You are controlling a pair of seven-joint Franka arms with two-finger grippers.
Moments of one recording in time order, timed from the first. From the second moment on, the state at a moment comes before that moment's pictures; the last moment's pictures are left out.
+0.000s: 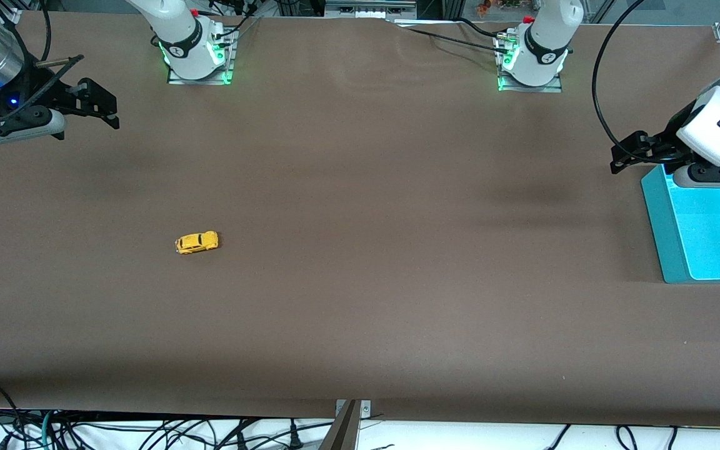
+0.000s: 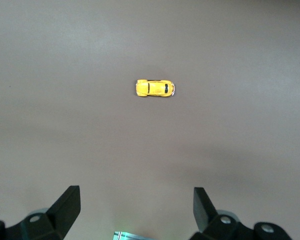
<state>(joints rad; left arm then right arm) -0.03 0.03 -0.03 -1.62 -0.01 1.61 -0.07 0.11 -0.06 0.03 -1.65 0.02 1.54 -0.08</state>
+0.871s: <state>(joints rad) -0.04 0.03 -0.03 -1.62 -0.01 1.61 -0.07 0.11 -0.06 0.03 -1.81 0.02 1.70 -0.11</state>
